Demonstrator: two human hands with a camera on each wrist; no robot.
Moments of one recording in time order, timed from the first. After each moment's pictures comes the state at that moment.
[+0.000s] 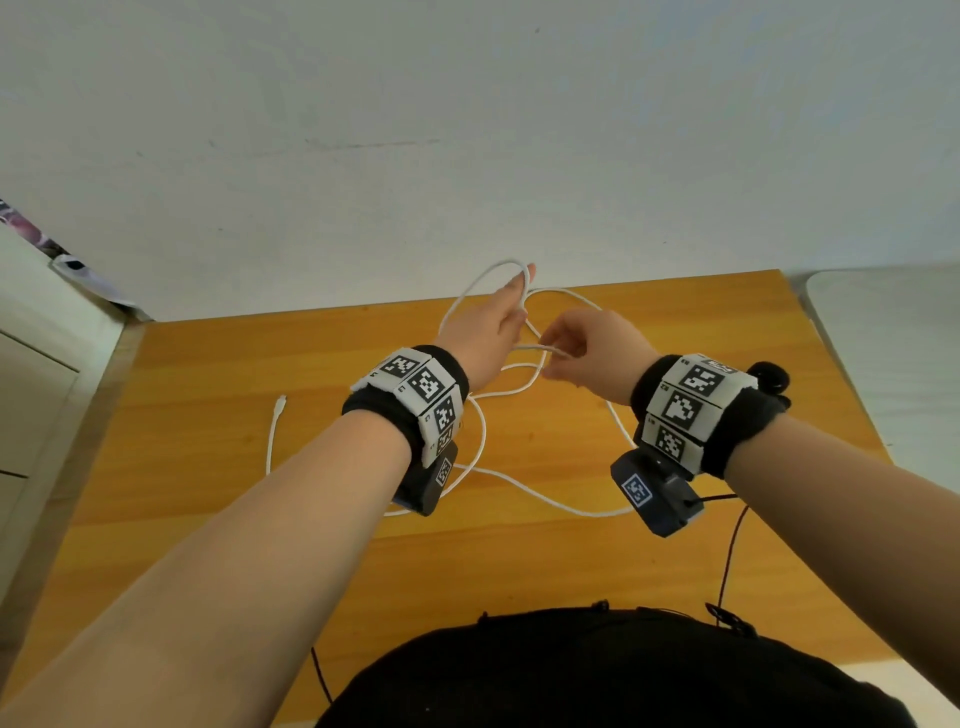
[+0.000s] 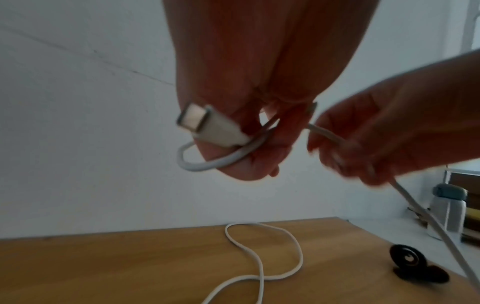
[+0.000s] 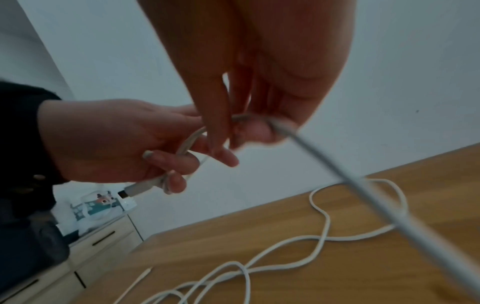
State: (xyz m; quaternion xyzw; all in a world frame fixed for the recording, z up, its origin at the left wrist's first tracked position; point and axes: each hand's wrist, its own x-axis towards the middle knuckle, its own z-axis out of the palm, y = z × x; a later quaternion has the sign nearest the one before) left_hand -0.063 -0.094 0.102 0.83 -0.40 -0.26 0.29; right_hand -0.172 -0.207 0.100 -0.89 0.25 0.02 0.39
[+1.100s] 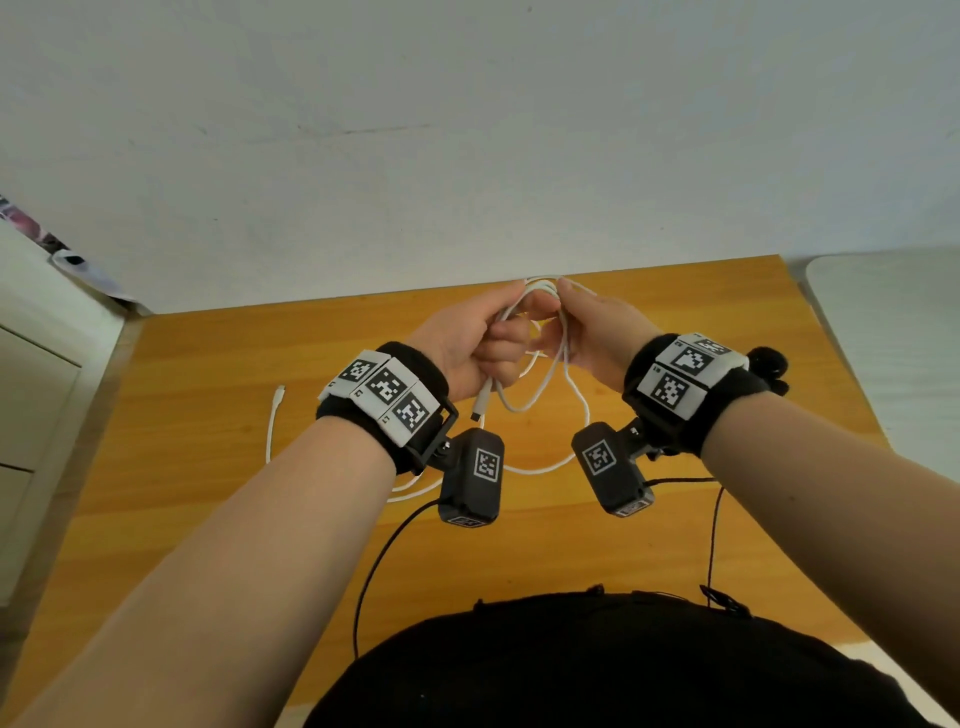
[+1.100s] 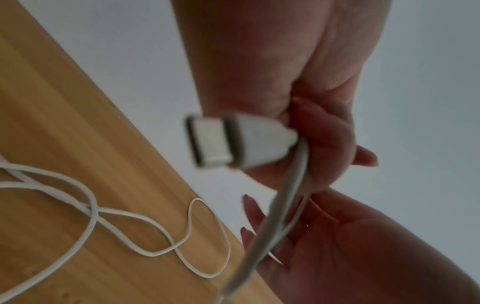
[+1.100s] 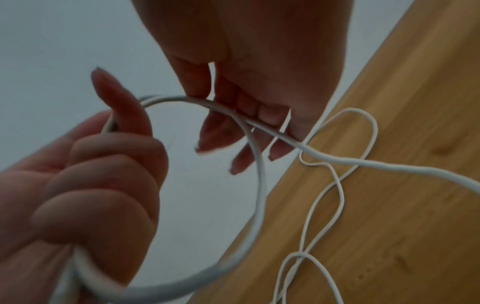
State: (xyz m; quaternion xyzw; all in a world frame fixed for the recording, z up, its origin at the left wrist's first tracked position) left_hand -0.075 -0.084 0.118 0.53 -0.08 -0.60 0.60; right_hand -0.161 -0.210 0.088 -0.55 0.31 -0.05 0.77
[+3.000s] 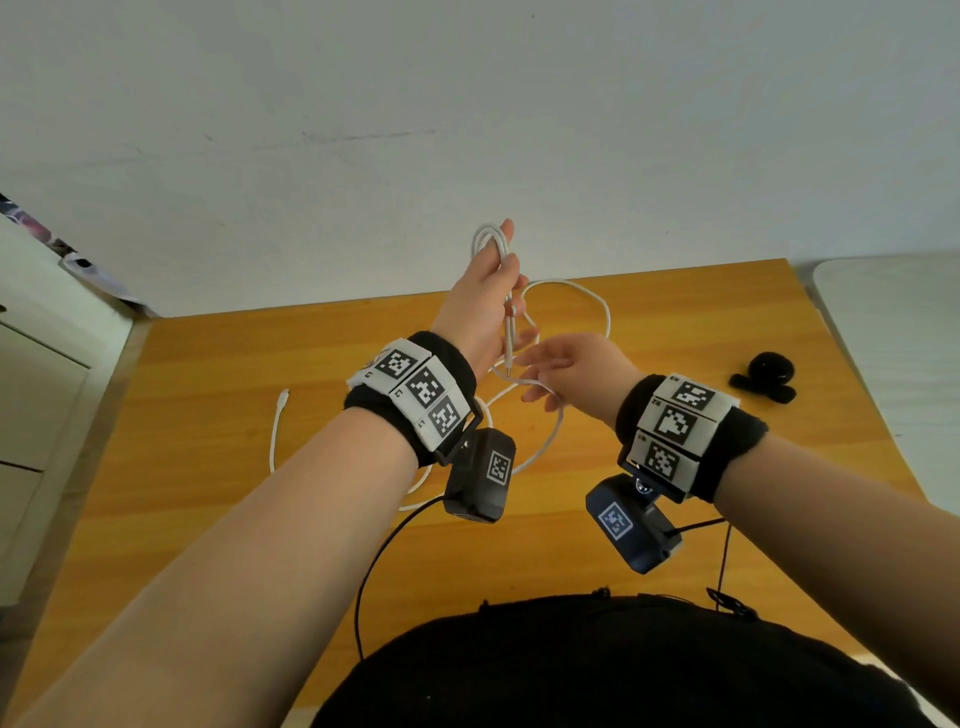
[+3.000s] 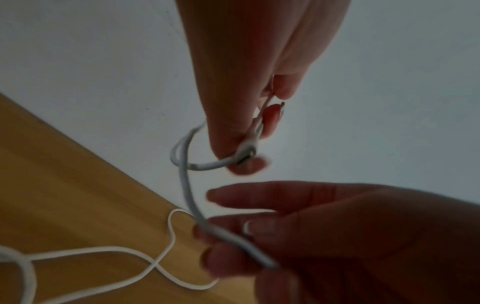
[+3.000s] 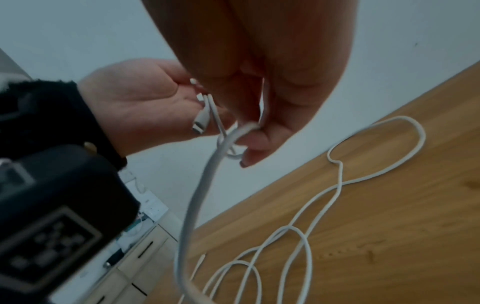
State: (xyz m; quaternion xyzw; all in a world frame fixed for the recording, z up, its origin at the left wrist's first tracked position) left_hand -0.079 -0.104 0.122 0.62 -0.13 -0.38 0.67; right_hand -0.179 -0.179 0.101 -0.76 0.32 0.07 0.57
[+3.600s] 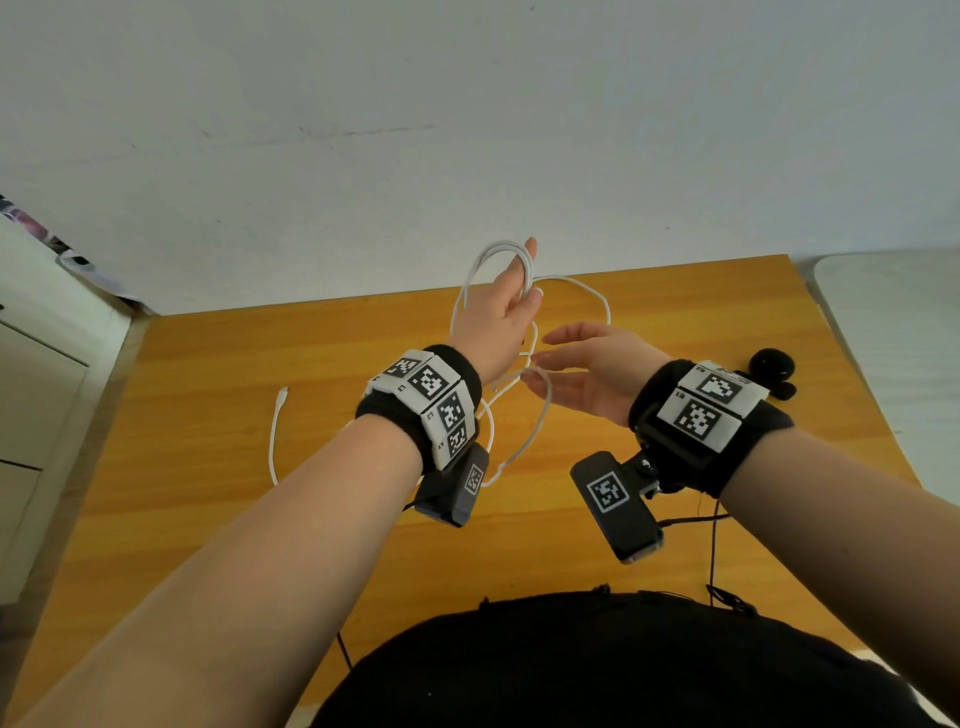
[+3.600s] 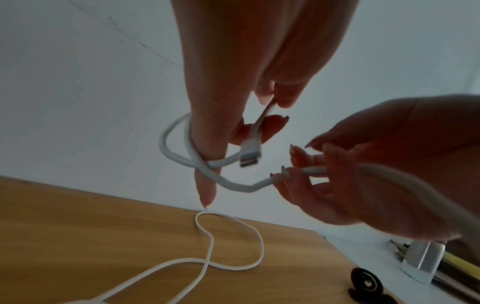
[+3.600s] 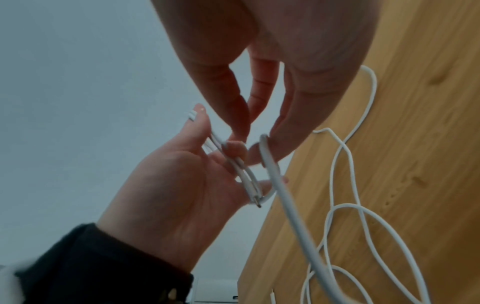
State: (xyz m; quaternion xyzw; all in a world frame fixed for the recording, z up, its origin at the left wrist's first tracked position) left_hand -0.081 -0.102 0.102 0.78 -0.34 -0.27 0.44; right_hand -0.185 -0.190 0.109 -0.43 0.40 0.02 0.81
